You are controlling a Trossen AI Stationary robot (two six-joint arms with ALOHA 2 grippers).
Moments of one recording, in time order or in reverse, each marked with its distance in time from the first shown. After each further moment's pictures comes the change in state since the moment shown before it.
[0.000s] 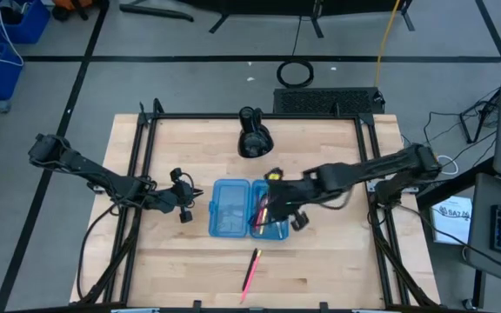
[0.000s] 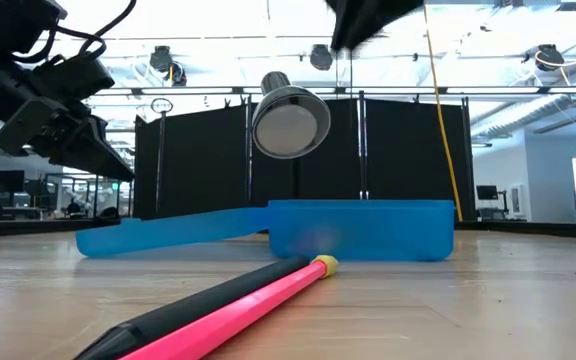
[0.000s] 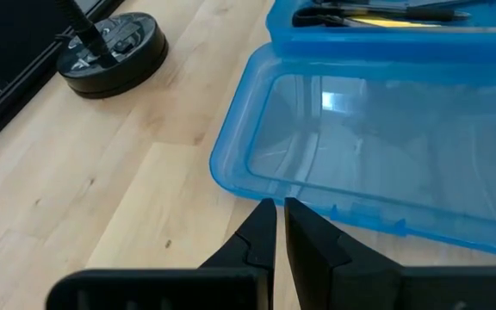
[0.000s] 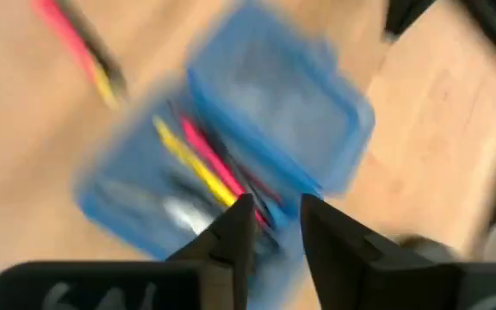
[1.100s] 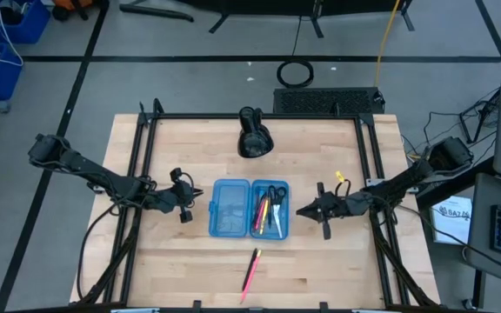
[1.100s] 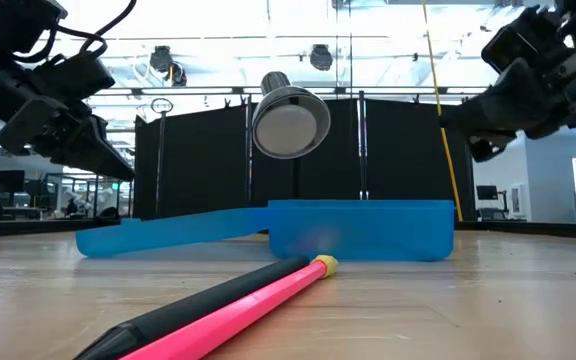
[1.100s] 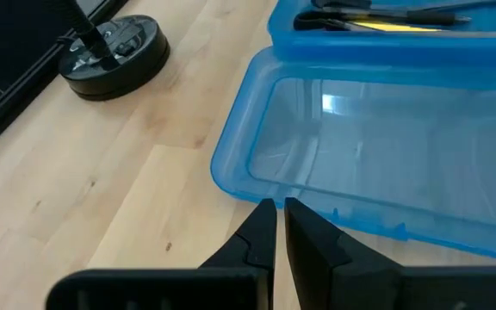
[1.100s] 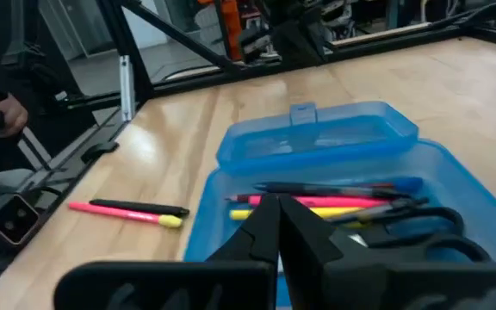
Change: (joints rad) left arm 0.000 0.000 0.000 0.007 -0.003 0.001; right arm 0.187 -0.378 -1.393 1.816 0.196 0.754
